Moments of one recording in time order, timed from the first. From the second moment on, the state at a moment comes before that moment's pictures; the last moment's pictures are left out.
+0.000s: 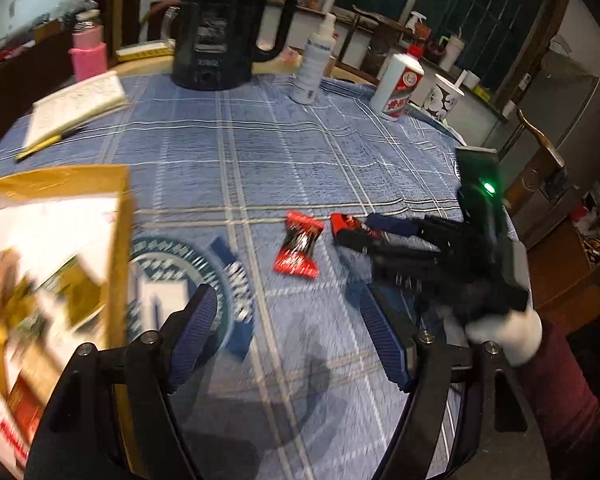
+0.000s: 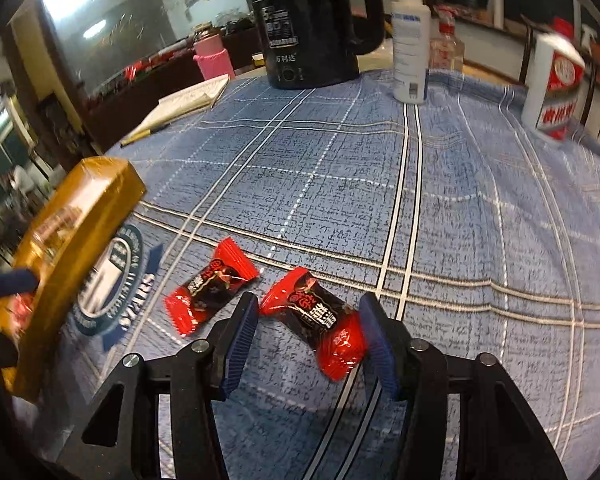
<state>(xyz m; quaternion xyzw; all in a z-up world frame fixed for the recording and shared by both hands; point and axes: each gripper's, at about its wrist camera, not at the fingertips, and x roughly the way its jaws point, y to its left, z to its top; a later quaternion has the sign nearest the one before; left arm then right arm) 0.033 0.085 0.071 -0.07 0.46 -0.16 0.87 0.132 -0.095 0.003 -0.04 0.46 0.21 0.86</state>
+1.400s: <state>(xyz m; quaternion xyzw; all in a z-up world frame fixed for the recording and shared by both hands) -0.046 0.180 0.097 -0.12 0.39 -0.09 0.91 -0.003 -0.054 0.086 0.01 0.40 0.31 0.86</state>
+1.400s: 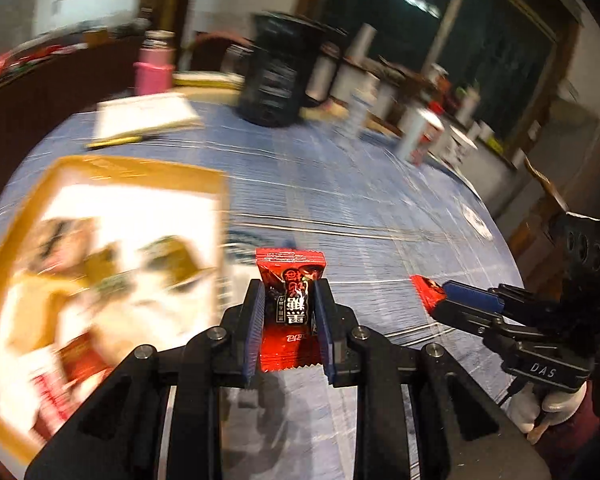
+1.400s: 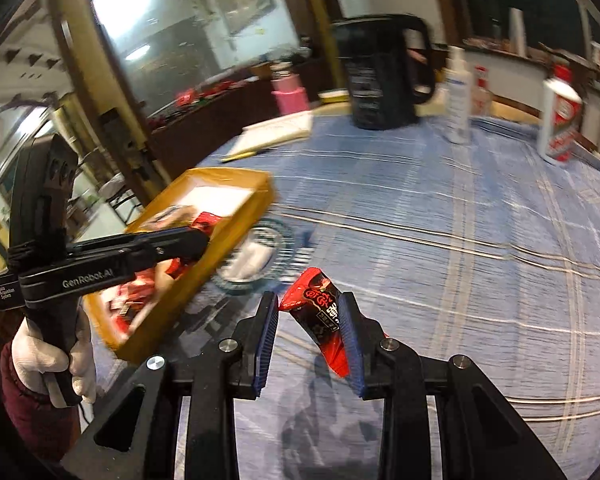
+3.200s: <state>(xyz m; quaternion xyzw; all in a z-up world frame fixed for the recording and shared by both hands) -0.224 0.174 0.144 0.01 0.12 0.24 0.96 -0.139 0.019 0.054 0.00 0.37 0.38 0.85</state>
